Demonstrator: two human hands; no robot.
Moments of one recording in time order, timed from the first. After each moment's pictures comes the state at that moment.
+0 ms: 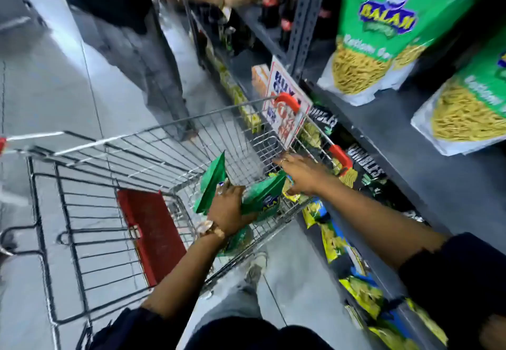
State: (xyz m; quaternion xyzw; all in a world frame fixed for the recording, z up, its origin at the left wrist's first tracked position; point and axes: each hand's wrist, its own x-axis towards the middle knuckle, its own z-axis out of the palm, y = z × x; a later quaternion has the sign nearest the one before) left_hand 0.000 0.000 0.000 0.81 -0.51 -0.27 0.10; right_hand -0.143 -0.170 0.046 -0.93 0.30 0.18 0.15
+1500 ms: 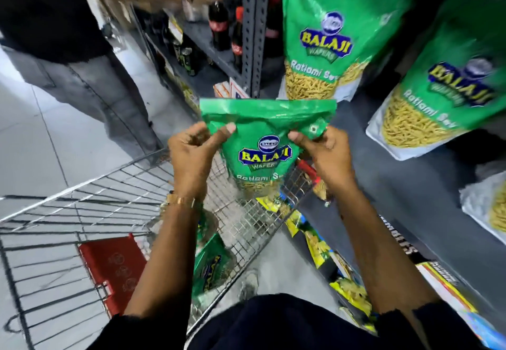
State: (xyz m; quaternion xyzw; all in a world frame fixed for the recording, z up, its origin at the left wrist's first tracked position) left_hand 0.009 -0.115 0.160 0.56 -0.33 -0.33 0.68; right_hand -0.187 -0.203 0.145 -0.58 0.47 -0.44 0.50
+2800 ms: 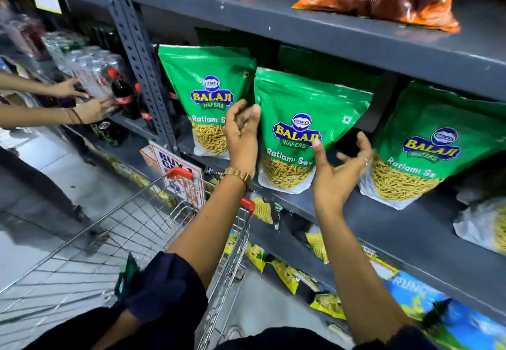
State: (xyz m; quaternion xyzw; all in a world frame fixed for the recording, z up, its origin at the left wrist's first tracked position) left_hand -0.176 -0.240 0.211 0.46 -0.38 -0.46 0.65; right_hand -0.304 -0.172 0.191 -0.36 0.61 -0.69 0.15
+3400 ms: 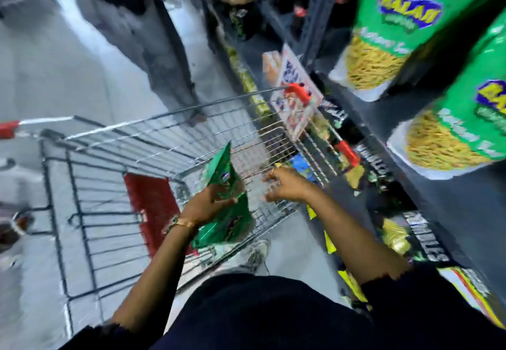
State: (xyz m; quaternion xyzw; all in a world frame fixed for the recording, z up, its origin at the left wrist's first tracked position) left_hand 0.038 0.031 0.041 0.80 -0.35 -0.45 0.20; right_hand -0.121 -0.135 0.032 -0.82 0.36 0.16 0.41
